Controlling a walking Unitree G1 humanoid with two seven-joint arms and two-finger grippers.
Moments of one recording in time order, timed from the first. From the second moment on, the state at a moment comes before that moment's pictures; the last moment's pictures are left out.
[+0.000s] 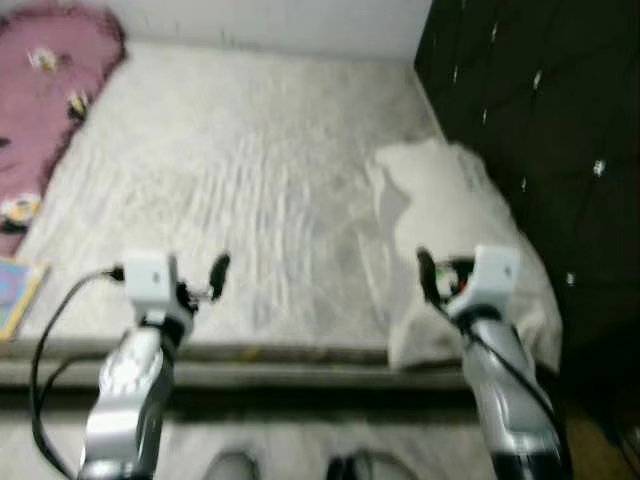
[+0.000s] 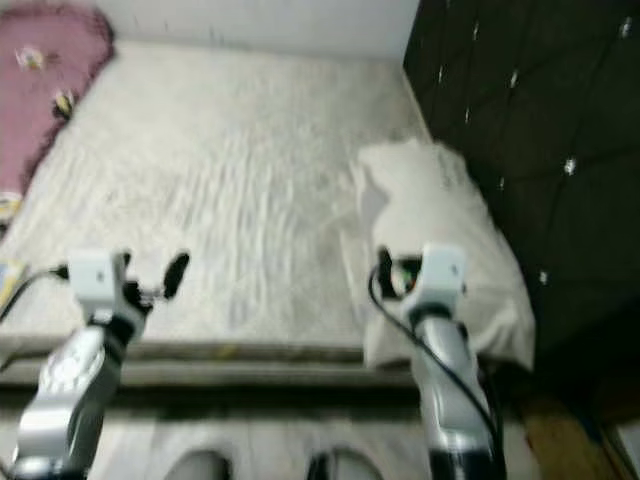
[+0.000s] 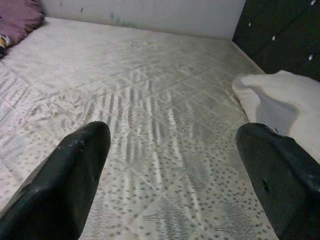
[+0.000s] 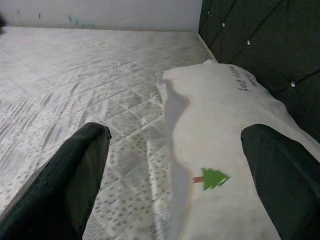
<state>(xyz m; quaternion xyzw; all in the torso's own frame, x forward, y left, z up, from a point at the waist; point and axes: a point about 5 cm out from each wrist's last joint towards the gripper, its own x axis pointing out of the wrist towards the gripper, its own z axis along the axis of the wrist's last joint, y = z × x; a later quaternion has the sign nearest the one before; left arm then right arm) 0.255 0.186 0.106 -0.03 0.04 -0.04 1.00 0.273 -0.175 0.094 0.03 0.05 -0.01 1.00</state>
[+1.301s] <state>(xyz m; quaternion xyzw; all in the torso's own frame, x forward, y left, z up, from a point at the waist) 0.253 0.190 0.107 -0.02 0.03 -0.04 1.00 0.277 -0.169 0.089 0.01 0.07 0.00 1.00</state>
